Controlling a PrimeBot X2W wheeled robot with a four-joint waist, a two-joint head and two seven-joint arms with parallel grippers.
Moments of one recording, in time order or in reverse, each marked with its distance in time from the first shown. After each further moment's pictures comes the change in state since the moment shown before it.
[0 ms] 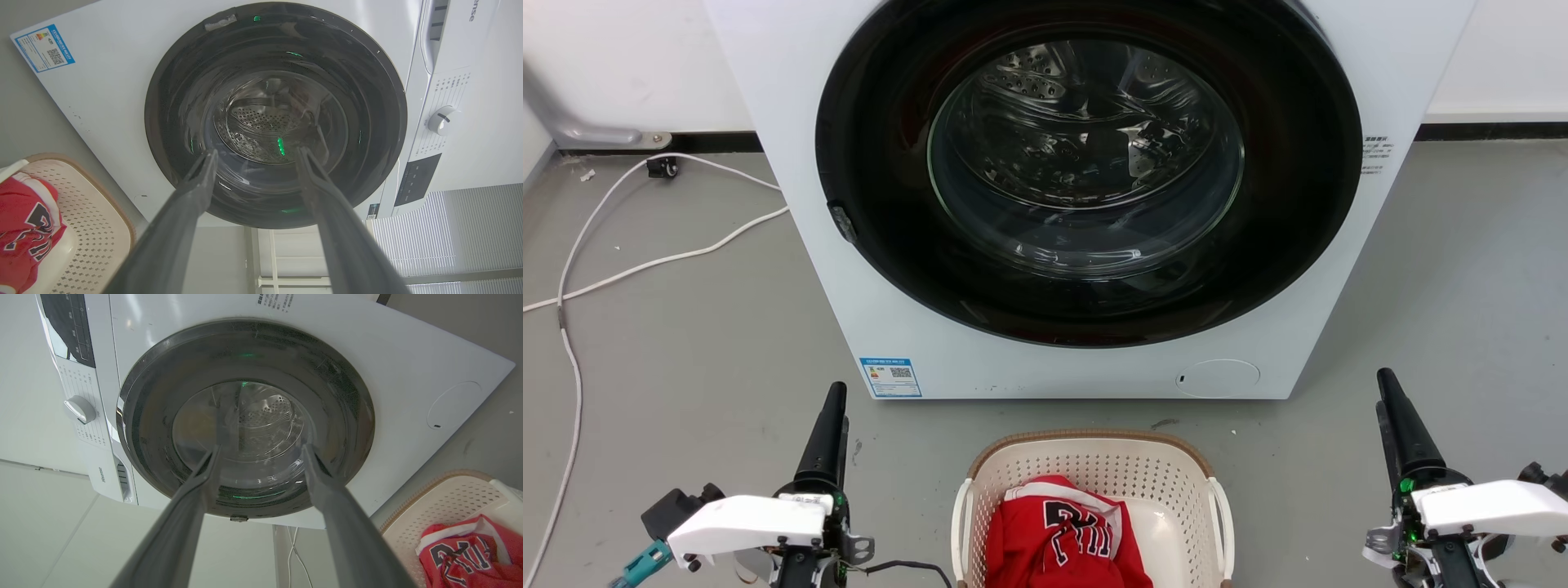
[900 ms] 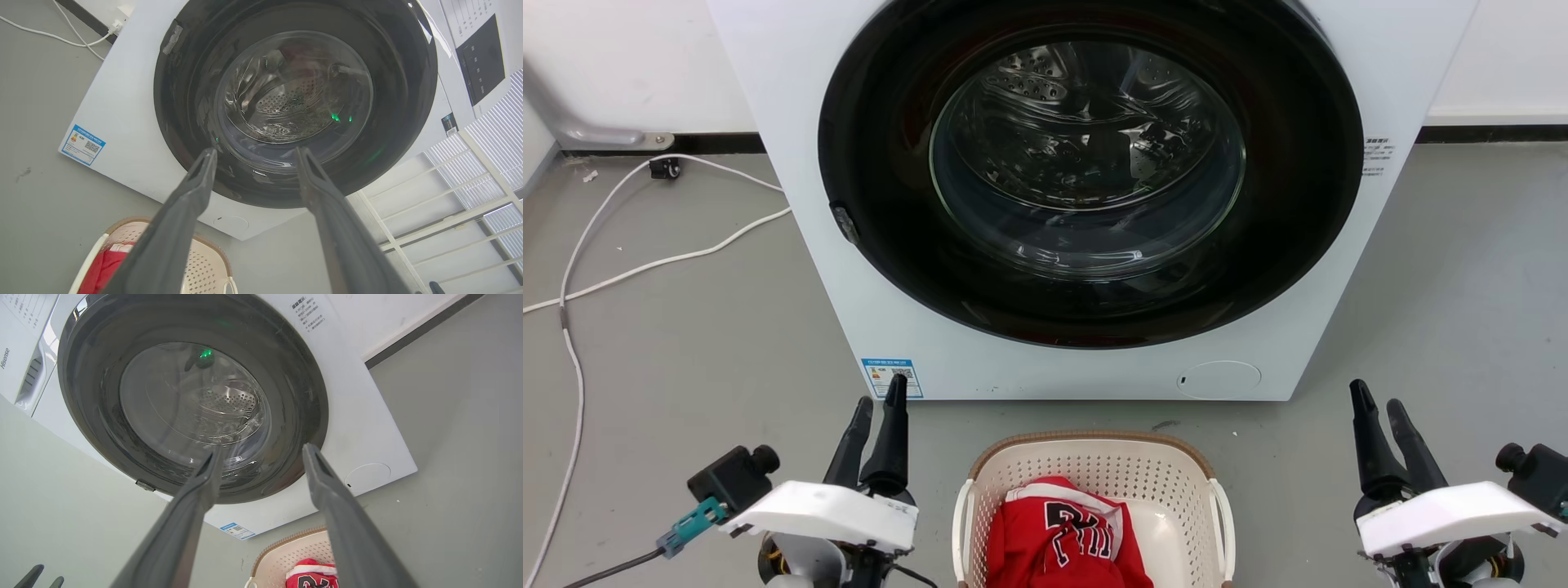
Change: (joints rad) left arm 0.000 0.001 -0.110 -0.050 0.560 0.027 -0.096; right arm 0.024 0.008 0.018 -0.029 -0.629 0.000 -0.080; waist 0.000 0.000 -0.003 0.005
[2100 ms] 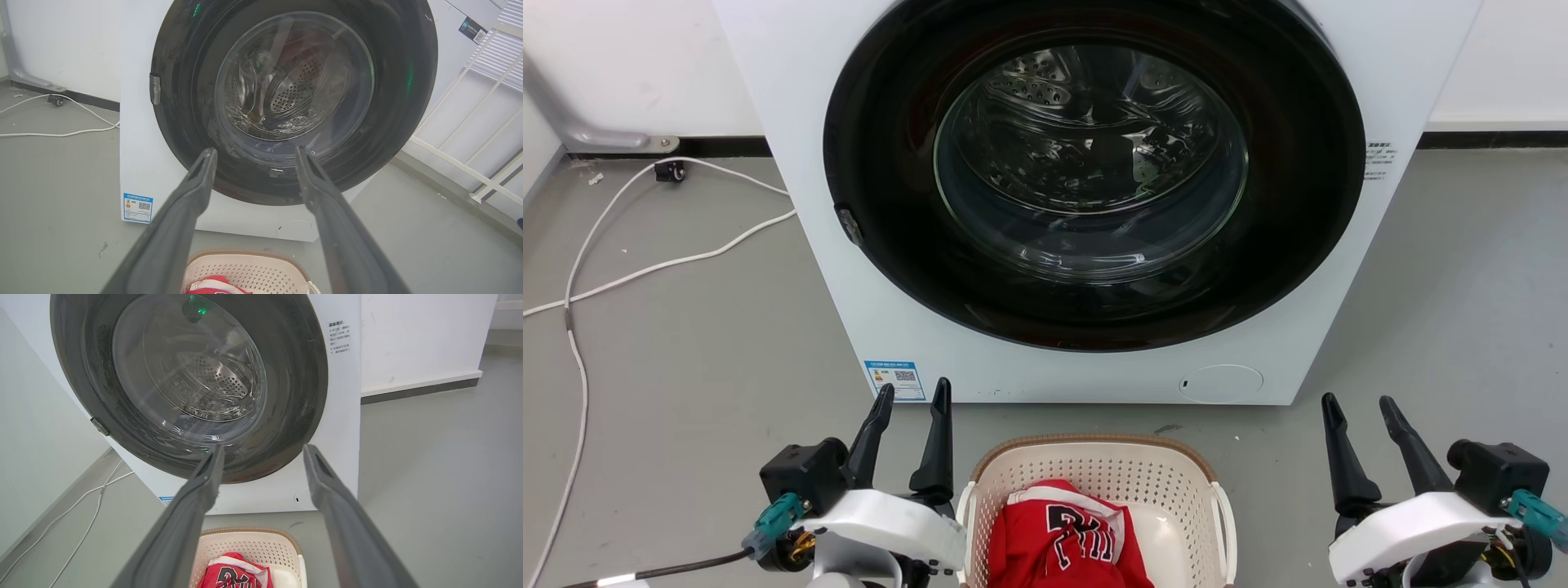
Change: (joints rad) left arm -0.001 0.001 -0.094 -0.006 0.458 0.061 -0.097; right arm 0.032 0.000 0.028 -0.059 -0.439 0.000 -0.009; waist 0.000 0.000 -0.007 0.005
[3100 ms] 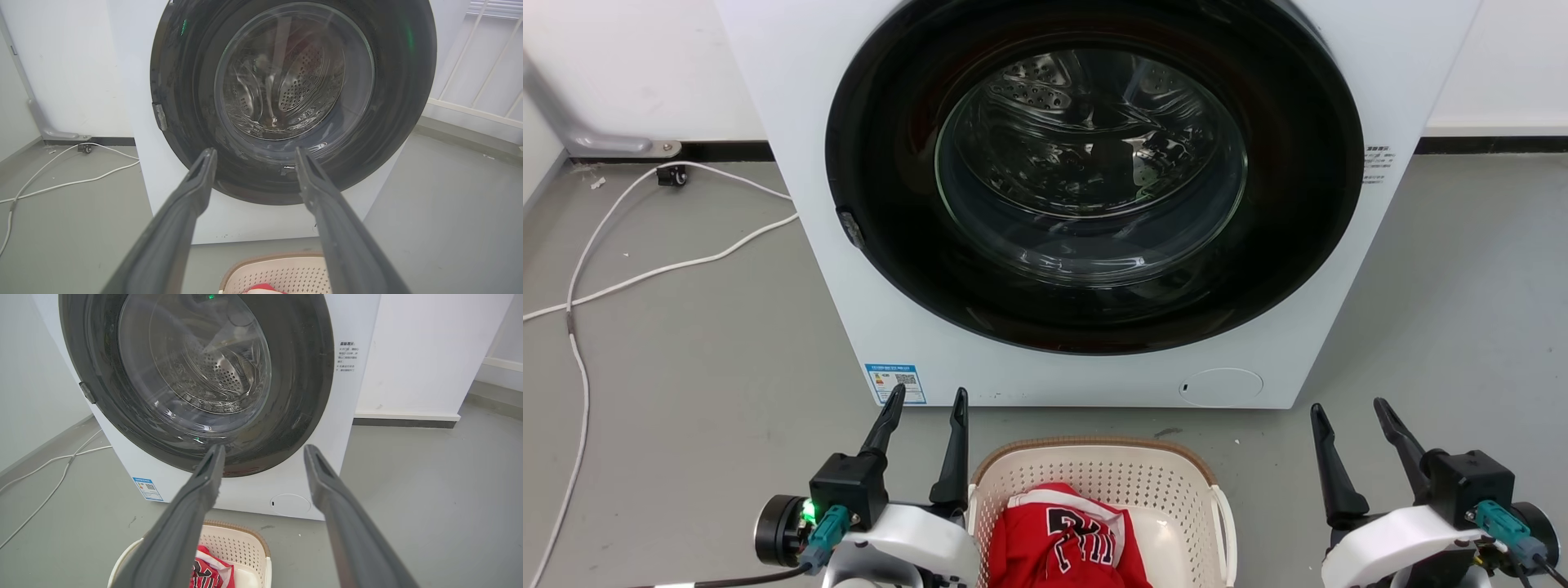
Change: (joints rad) left arm -0.004 0.001 -0.030 0.039 0.248 0.034 -0.061; right arm 0.020 0.000 0.012 -0.012 -0.215 0.000 -0.035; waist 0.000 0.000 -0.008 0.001
